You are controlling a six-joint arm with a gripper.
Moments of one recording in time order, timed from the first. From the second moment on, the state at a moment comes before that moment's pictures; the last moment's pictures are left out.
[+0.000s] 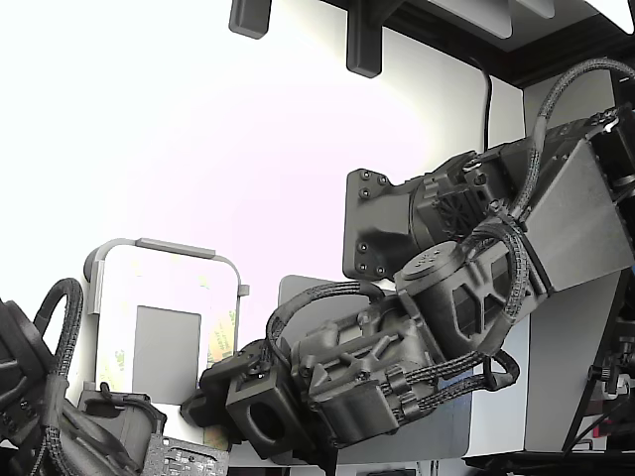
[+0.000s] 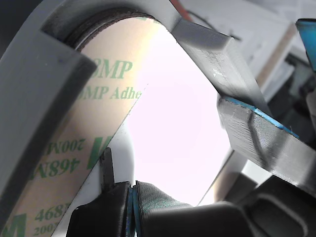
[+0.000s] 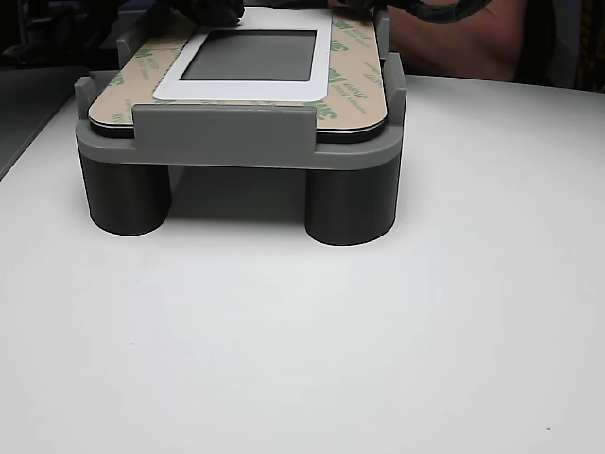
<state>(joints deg) 37.7 100.9 126.0 23.0 4.9 -97.6</state>
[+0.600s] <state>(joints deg) 38.1 101.2 126.3 23.1 5.4 -97.1</state>
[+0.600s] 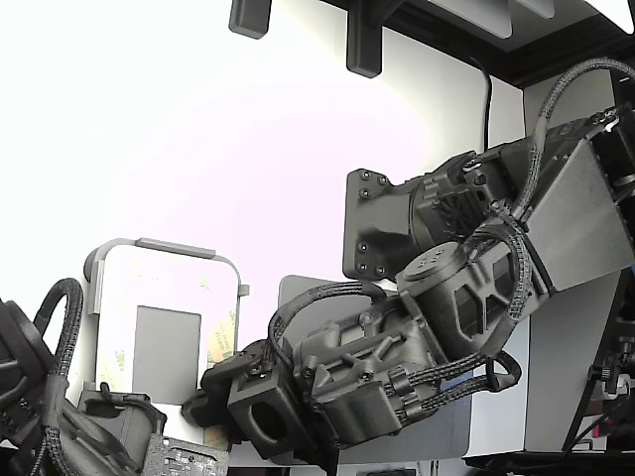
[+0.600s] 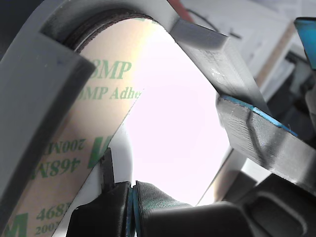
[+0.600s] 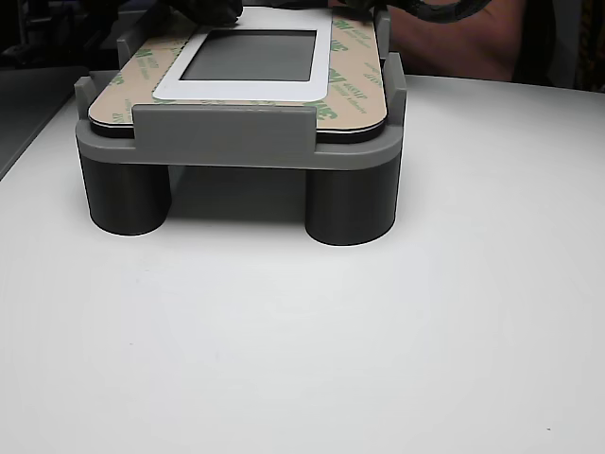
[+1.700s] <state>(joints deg) 38.2 101.8 126.9 22.9 3.5 -96.9</state>
